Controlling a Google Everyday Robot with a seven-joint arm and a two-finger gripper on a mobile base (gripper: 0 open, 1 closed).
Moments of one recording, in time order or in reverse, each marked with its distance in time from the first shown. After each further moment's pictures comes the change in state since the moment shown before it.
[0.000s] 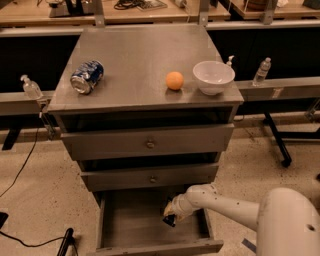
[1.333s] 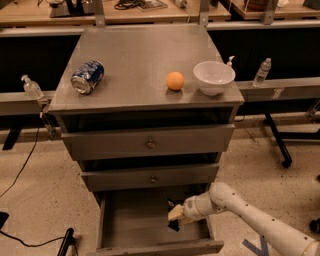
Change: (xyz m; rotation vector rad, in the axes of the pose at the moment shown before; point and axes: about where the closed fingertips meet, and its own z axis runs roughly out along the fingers) arm -0.055 -0.023 -0.100 0.260 -0.110 -0.207
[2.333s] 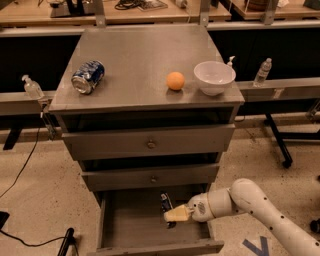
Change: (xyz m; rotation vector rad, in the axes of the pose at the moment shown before) arm -0.061 -0.143 -0.117 0.246 0.062 -0.453
